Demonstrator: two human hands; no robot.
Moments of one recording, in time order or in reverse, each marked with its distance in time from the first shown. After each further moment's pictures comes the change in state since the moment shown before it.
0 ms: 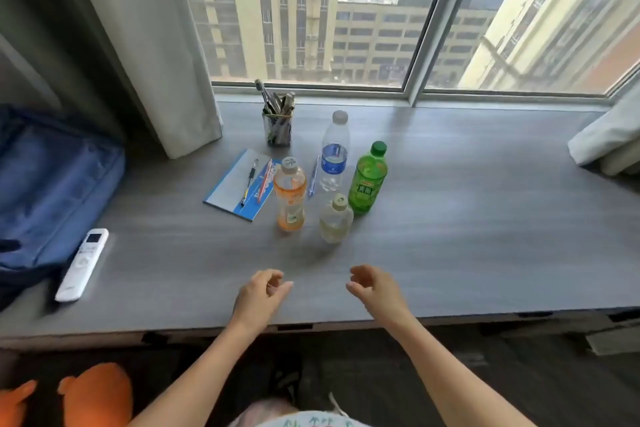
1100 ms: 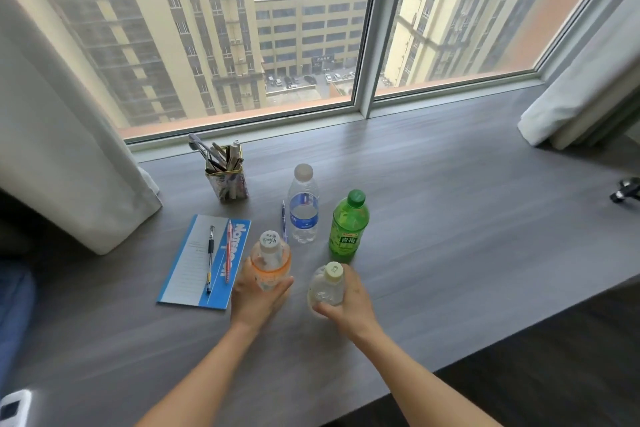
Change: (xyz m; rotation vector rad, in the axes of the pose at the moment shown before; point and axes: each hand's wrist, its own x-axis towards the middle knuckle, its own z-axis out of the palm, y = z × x) left_hand 0.170 0.051 -0.012 -0.108 0.030 0.080; right_hand 0.115 -0.032 0.024 0.154 0.299 0.069
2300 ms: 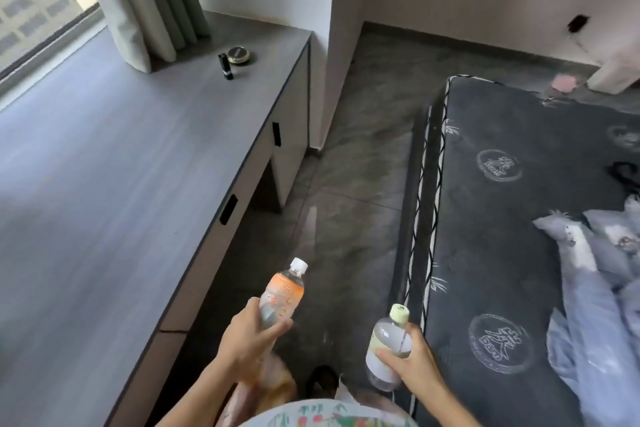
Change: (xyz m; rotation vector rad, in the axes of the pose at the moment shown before) left_hand -0.310 0.107 0.341 0.680 -1.116 0.379; right_hand -0.415 0.362 -0.218 0.551 0.628 0.943
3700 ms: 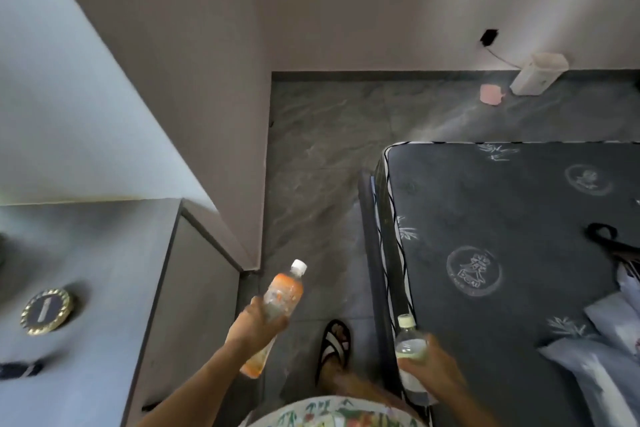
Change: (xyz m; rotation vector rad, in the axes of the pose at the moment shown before) left_hand 0.498 0.441 -0.067 0.428 -0.120 0.088; right_hand 0.429 -0.262 -0.262 -0.070 0.143 0.314
